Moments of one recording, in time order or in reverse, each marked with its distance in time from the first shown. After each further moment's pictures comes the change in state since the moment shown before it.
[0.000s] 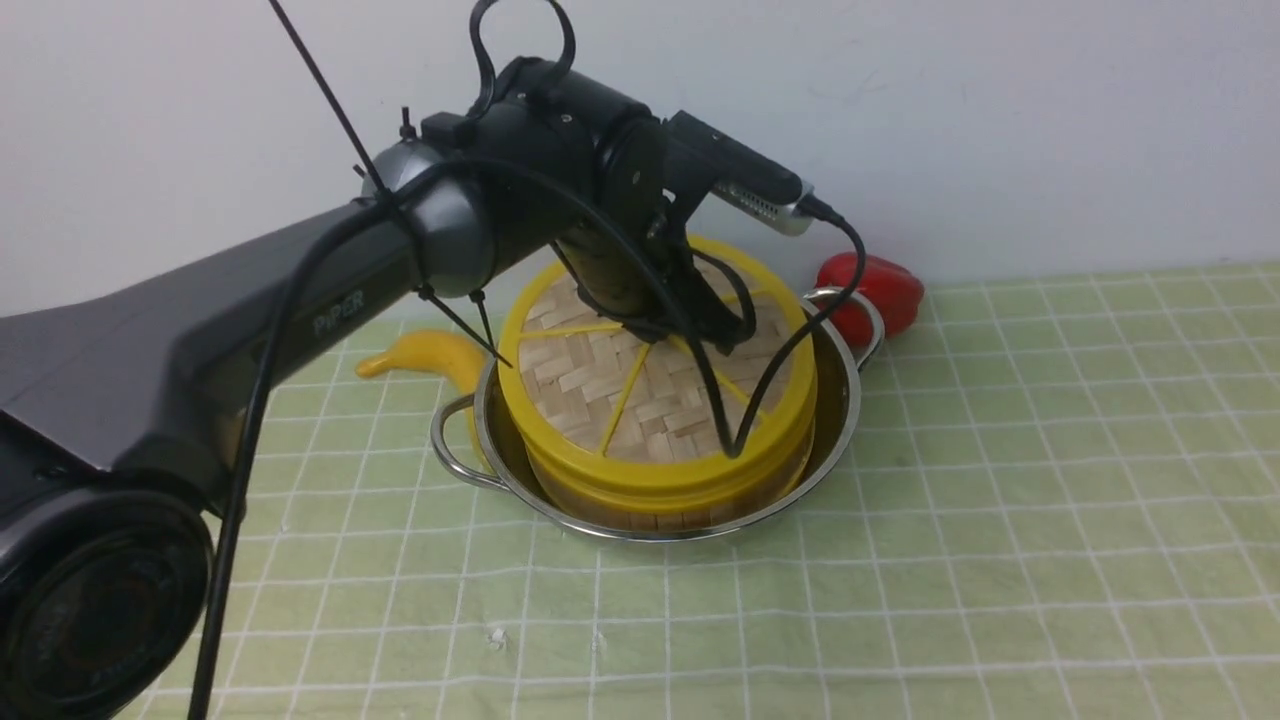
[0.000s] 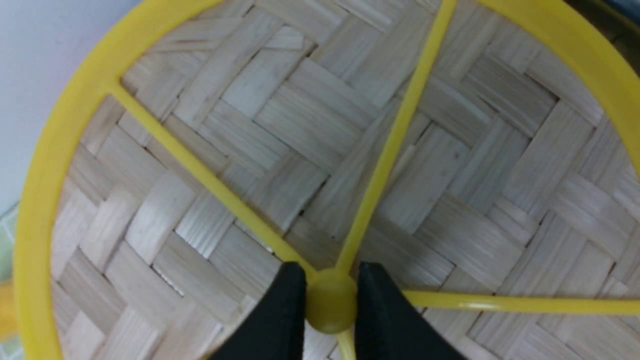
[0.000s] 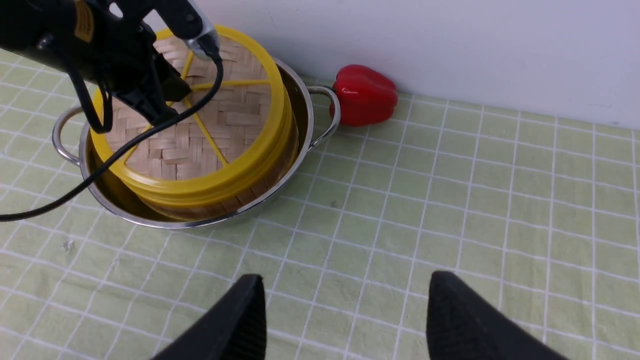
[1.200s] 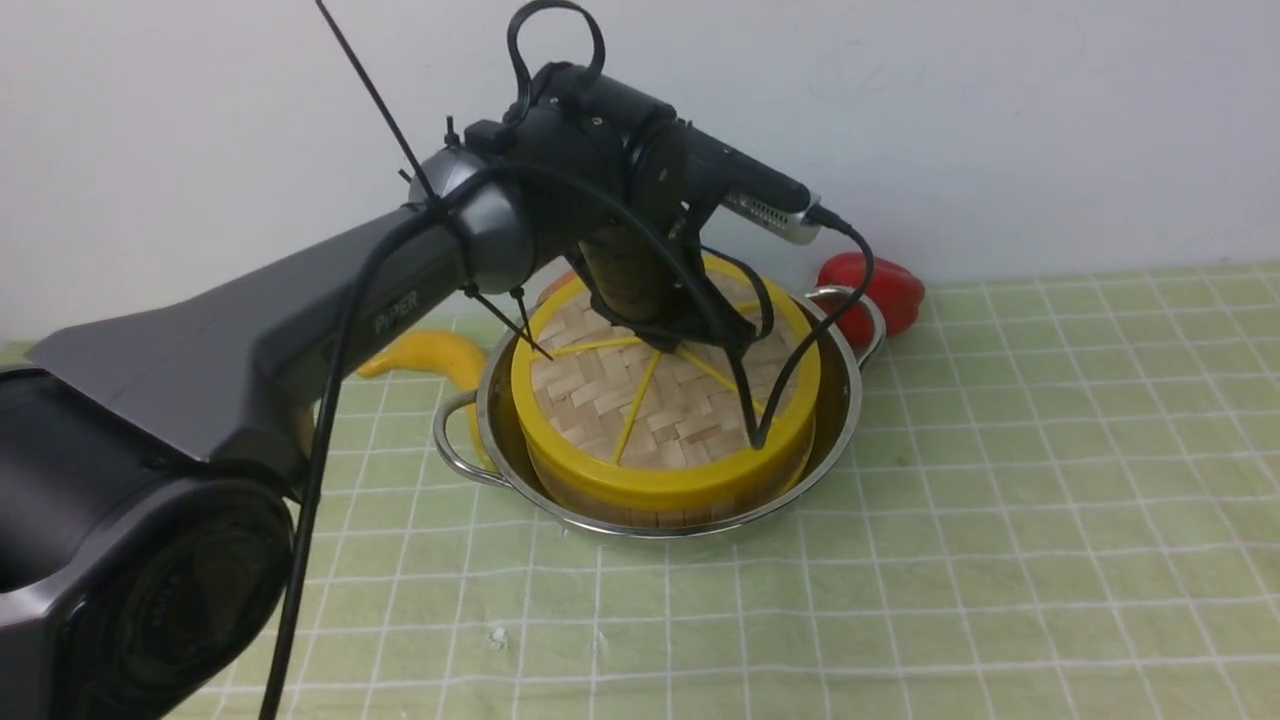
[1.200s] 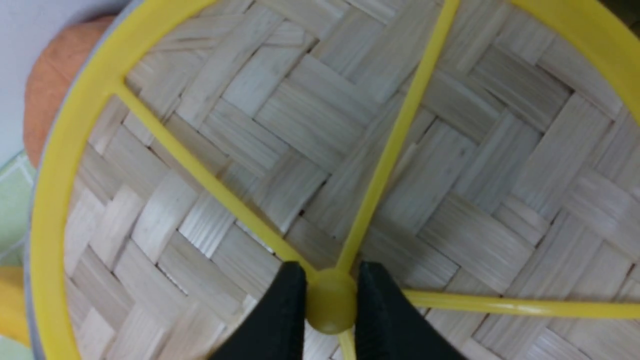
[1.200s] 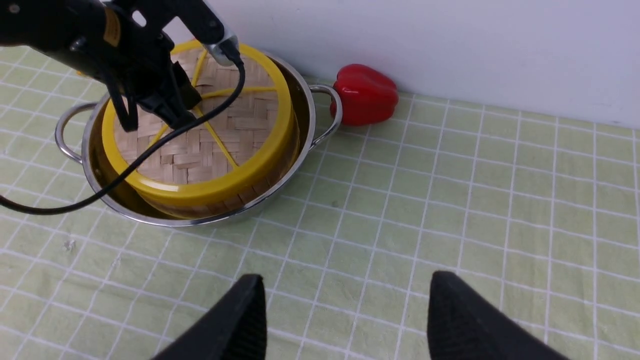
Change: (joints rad) right arm 0.000 0.000 0.001 0.002 0.000 0.000; left arm 0.000 0.098 -0.118 -0.015 0.090 -0.009
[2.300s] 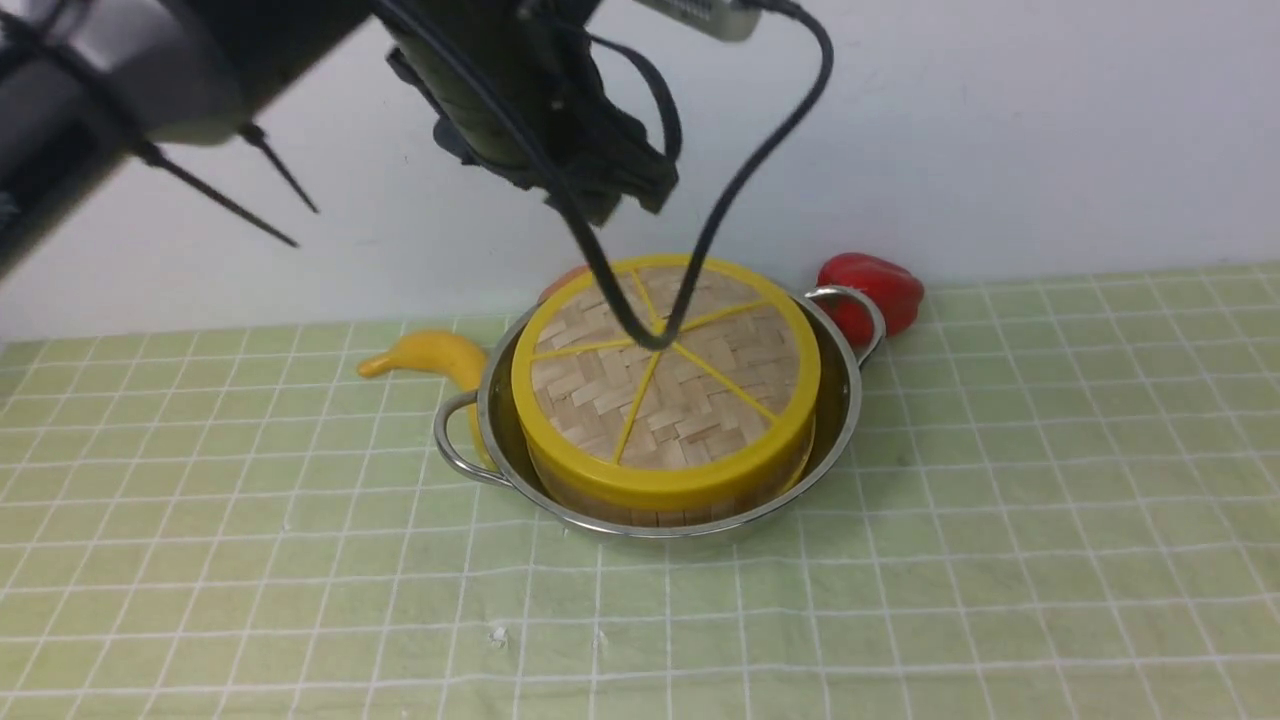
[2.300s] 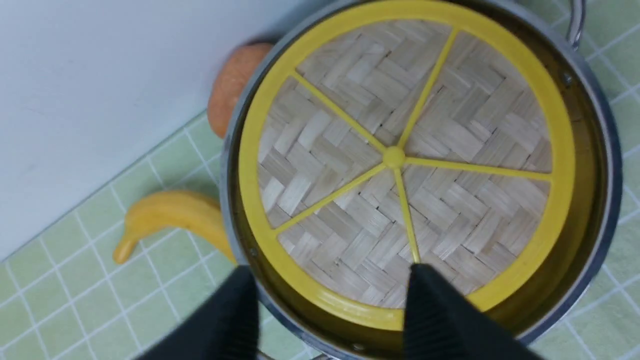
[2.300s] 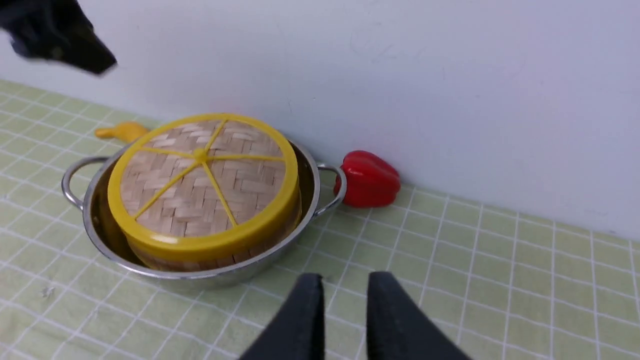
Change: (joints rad) right arm 0.000 -0.313 0.469 -0.003 -0.439 -0.100; left arm 0.000 -0.388 0.014 0.025 0.238 0.006
